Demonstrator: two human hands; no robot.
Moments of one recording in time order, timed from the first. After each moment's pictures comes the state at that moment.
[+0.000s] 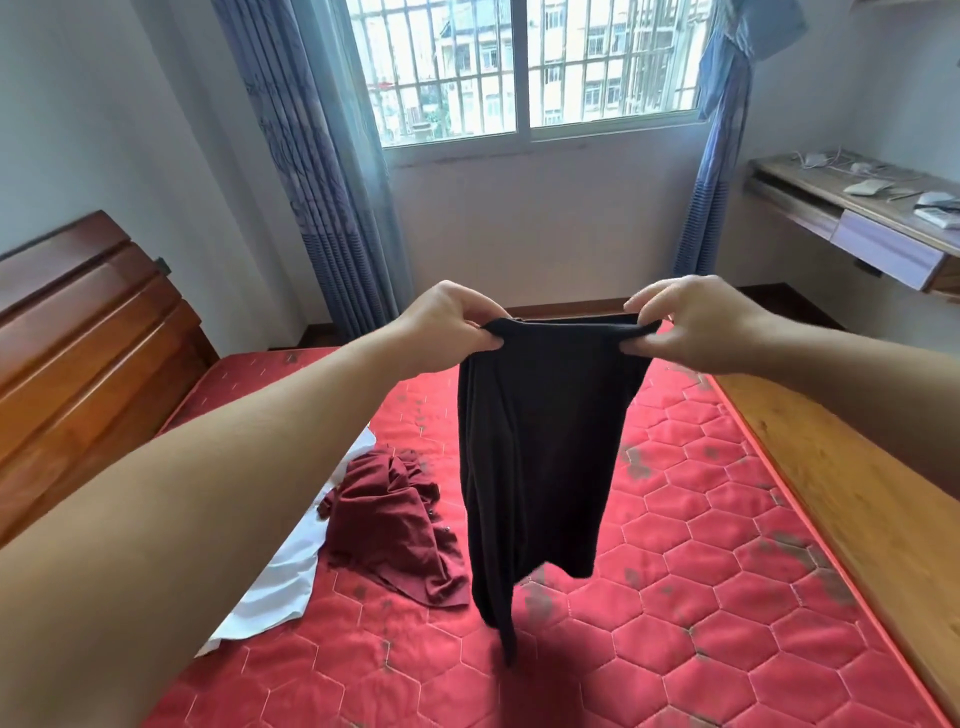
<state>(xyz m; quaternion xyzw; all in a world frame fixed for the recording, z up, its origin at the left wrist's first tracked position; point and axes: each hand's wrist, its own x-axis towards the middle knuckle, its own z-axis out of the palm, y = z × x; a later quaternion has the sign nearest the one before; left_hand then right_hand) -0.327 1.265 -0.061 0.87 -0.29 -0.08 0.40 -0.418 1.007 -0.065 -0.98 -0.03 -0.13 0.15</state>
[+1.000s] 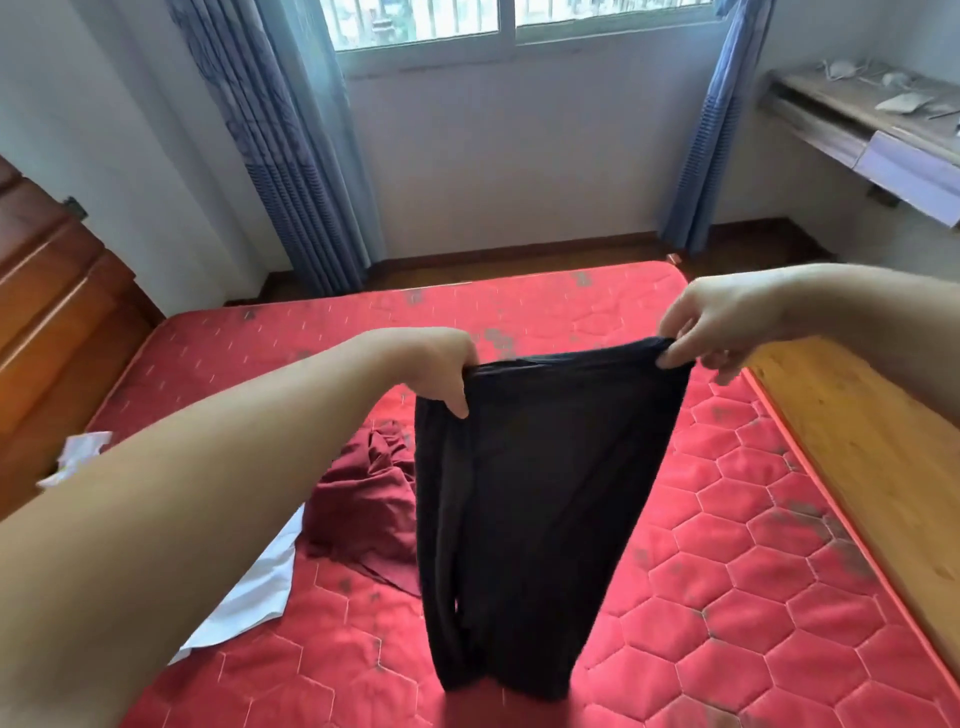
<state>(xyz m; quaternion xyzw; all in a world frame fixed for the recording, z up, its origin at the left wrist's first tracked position) -0.207 1.247 -0.147 0.91 -0.33 -0.26 -0.06 -0.302 0.974 -0.120 -0.90 0.13 0.27 0.30</state>
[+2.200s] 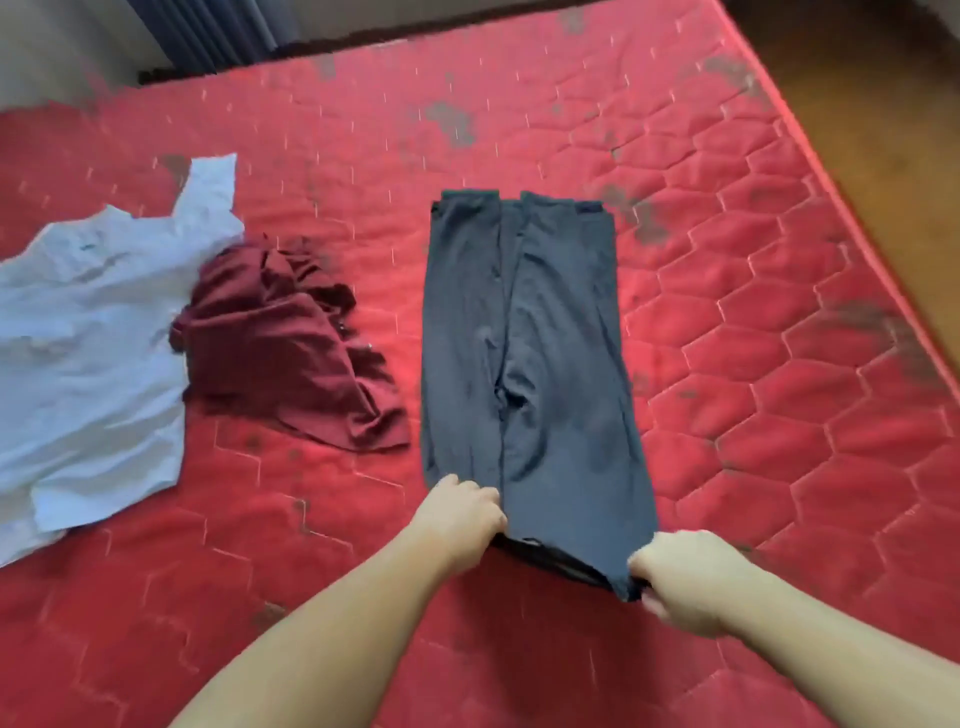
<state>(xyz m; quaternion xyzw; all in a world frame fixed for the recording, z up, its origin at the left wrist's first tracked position) -0.386 1.256 -0.601 0.80 -0.50 -0.30 -0.16 -0.520 1.038 -0.586 -0.91 -0.07 0.40 0.02</state>
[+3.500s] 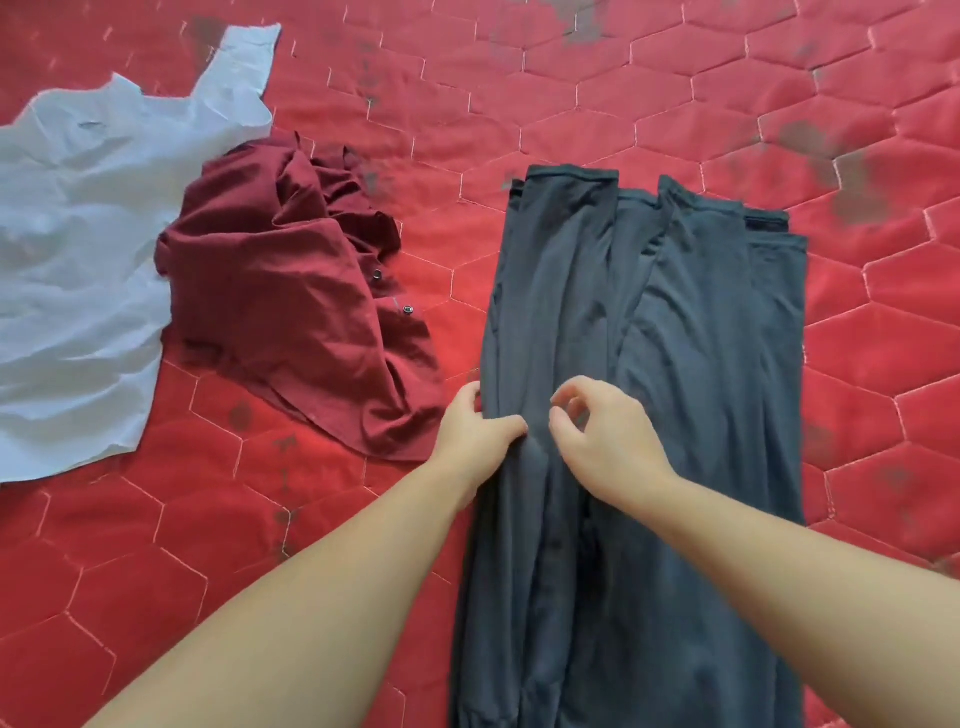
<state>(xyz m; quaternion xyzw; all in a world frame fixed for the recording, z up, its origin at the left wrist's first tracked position) -0.267 1.256 -0.731 0.77 0.20 -0.29 0.53 -0.302 1.113 -0.710 -0.90 0.16 0.12 0.40</state>
